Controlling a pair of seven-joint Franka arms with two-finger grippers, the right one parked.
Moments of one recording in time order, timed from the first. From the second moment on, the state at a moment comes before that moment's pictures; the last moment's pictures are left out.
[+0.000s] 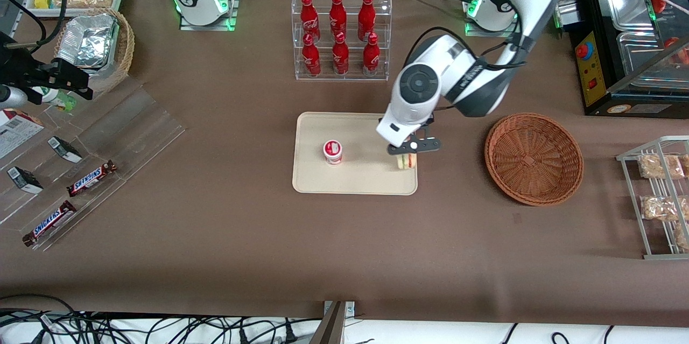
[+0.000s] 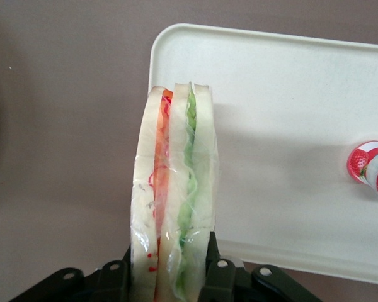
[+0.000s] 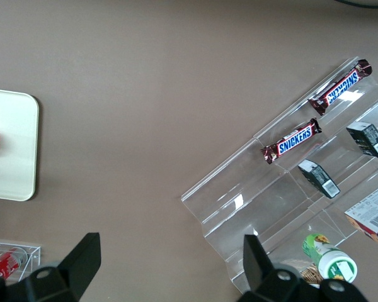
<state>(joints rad) -0.23 0.55 -0.47 -1.64 0.24 1.96 -0.91</state>
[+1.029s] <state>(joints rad) -0.33 0.72 -0.47 -1.57 0.40 2.02 -1.03</state>
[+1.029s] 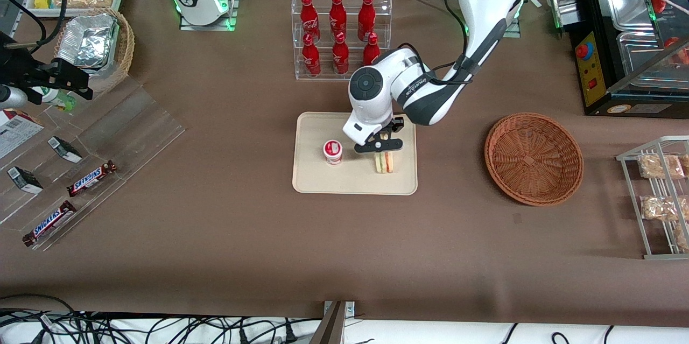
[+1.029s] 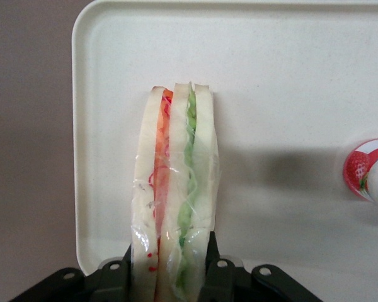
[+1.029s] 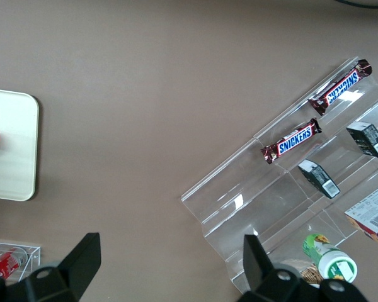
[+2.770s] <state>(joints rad) -0.26 0.66 -0.47 -1.49 0.40 1.95 -1.04</state>
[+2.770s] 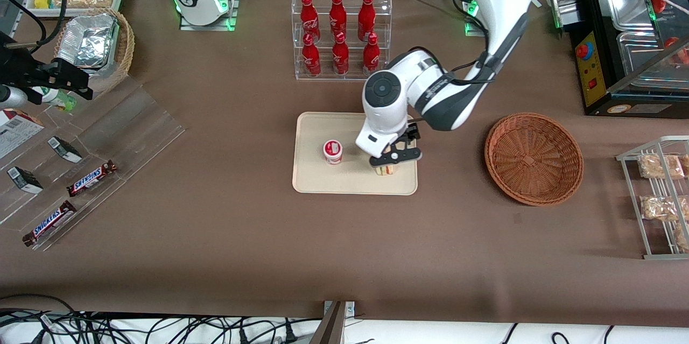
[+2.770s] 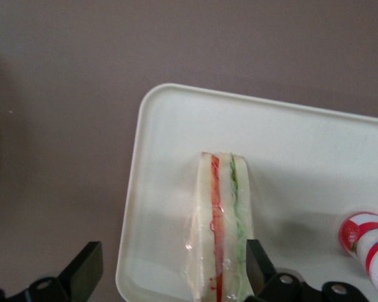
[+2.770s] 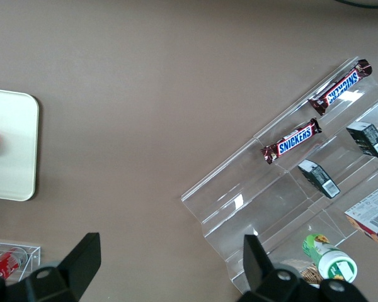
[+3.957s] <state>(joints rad) -0.03 0.42 -0.22 -1.32 0.05 1.55 -0.29</state>
